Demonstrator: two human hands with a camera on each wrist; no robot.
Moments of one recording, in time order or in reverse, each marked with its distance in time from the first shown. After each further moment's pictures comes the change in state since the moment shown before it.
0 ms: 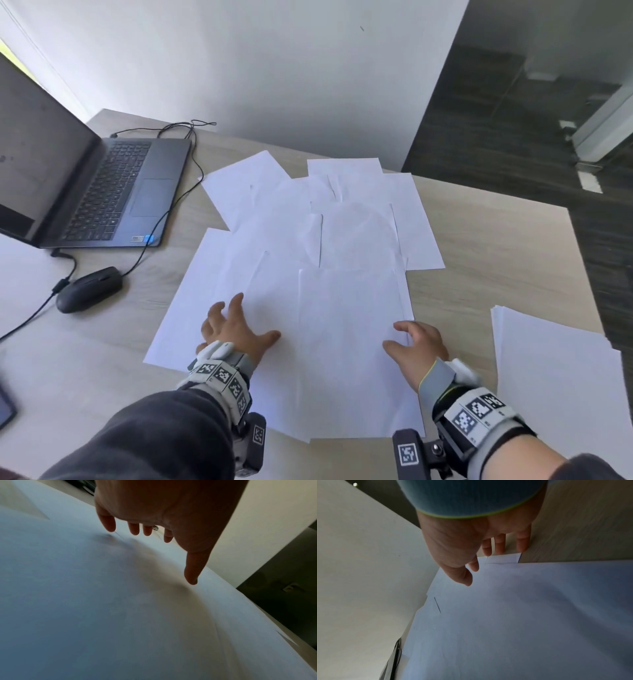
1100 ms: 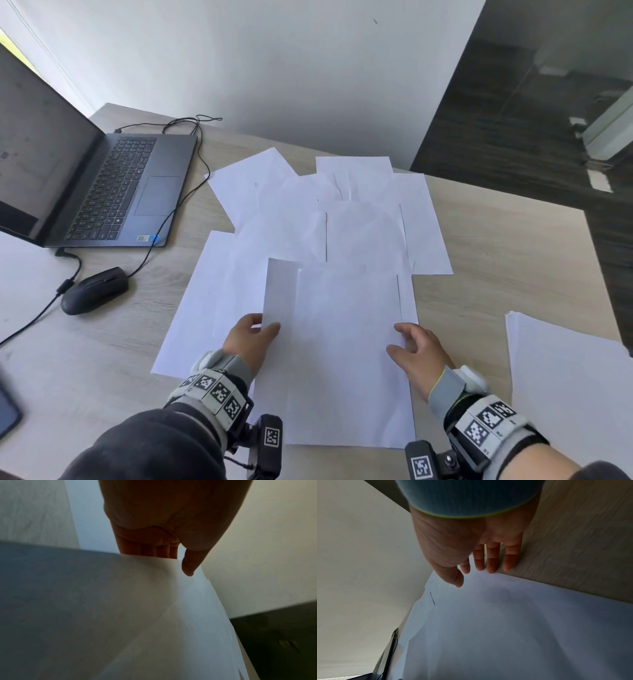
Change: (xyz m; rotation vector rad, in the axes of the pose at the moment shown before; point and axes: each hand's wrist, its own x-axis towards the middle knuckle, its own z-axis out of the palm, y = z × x) left_hand 0.005 0.002 -0.002 -0.666 -0.187 -0.078; right_hand 0.002 -0.010 0.011 0.222 -0.103 -0.057
